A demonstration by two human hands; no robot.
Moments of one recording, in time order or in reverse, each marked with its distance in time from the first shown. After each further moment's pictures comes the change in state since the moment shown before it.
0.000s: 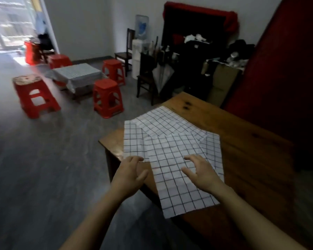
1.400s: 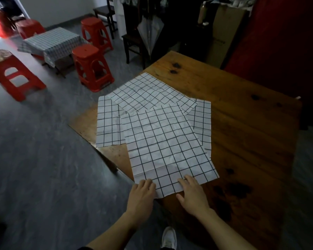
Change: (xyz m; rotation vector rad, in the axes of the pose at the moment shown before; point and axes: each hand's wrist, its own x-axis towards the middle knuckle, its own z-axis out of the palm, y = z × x) left_hand -0.030 0.013 0.220 0.499 -0.411 0.158; right_hand -0.053 0.163 0.110 -0.189 -0.248 0.209
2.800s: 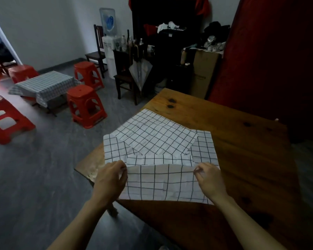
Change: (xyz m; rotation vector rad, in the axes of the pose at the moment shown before) left_hand 0.063 -0.166 -0.189 -0.304 0.550 0.030; right_hand 0.087 -0.059 -0.122 0.230 0.570 0.016
